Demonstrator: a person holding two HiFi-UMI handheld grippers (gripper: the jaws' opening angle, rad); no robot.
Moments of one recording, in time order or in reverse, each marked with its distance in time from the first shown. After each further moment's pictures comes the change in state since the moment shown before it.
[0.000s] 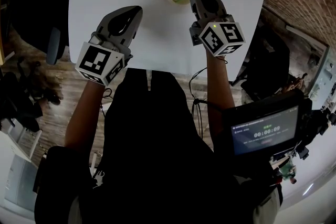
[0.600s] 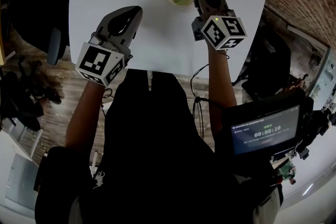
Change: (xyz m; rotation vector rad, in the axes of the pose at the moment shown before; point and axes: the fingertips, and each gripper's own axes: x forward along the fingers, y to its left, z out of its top) left arm -0.005 0.000 -0.002 -0.001 0.022 0.005; right arm 0.009 -0.015 -0.001 0.011 0.009 -0.025
